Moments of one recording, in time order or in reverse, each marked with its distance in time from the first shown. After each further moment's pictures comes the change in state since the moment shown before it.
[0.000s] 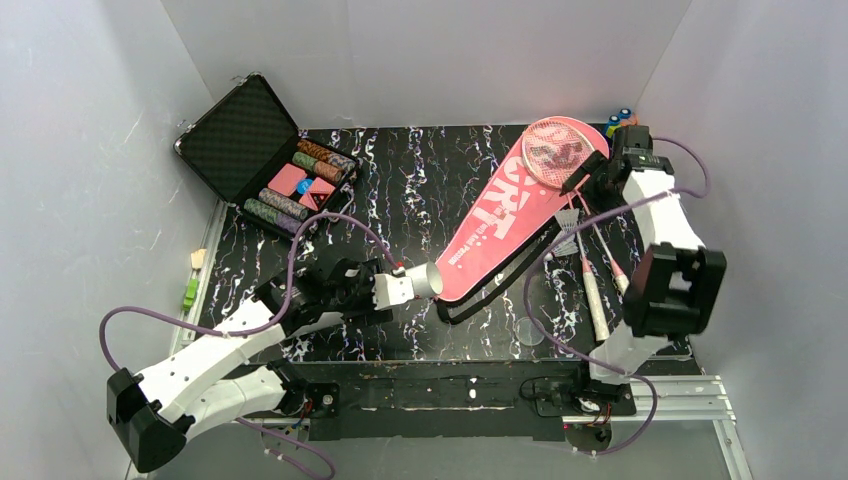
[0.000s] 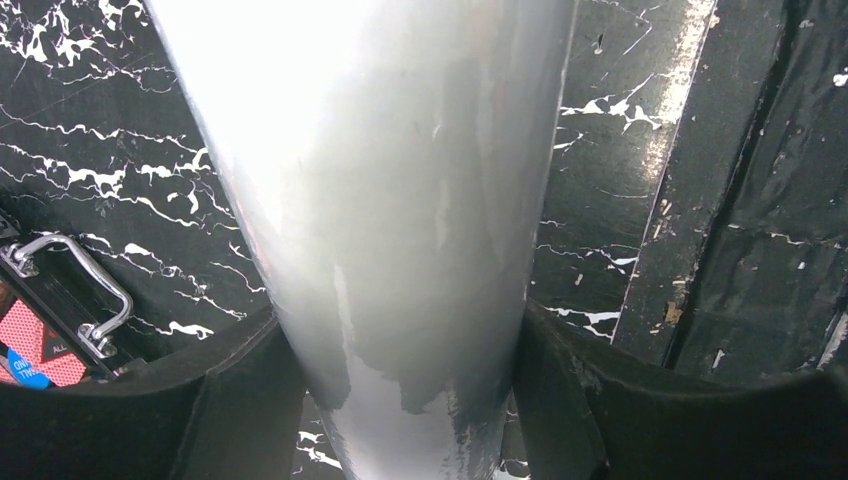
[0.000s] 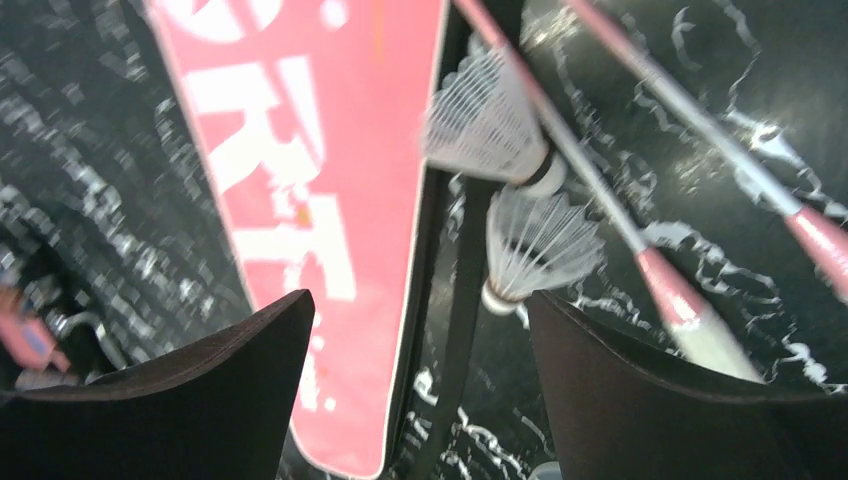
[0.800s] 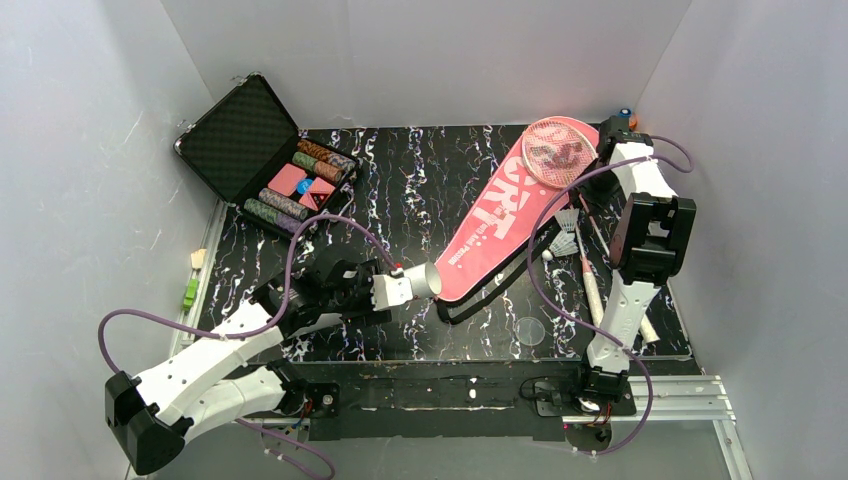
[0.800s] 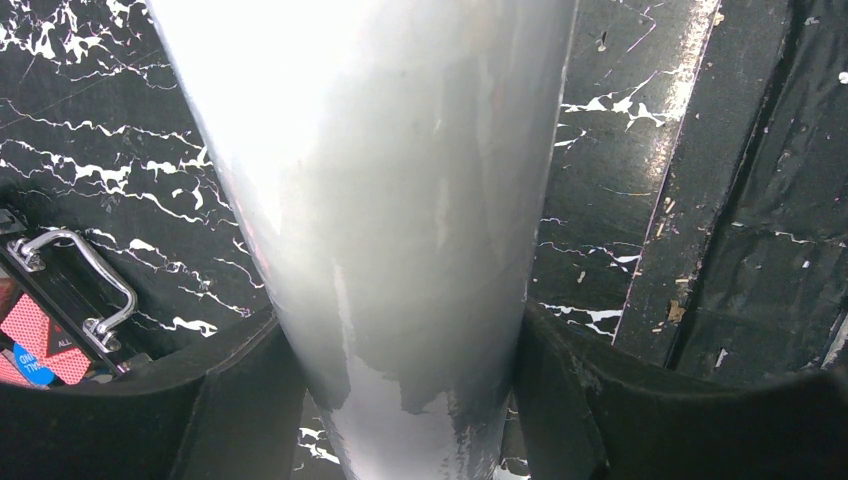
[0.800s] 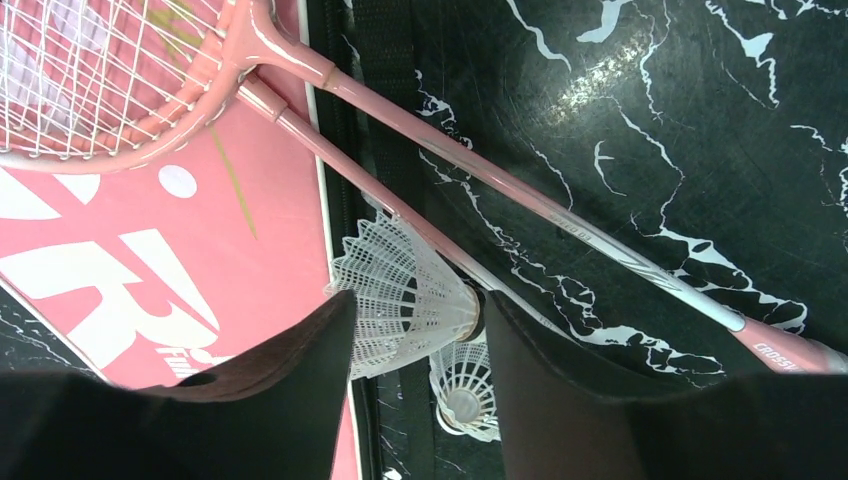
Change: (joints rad) left arm -0.002 -0.021 -0.015 0.004 -0.010 0.004; right arm -0.018 0.522 0.420 -0.204 0.200 0.009
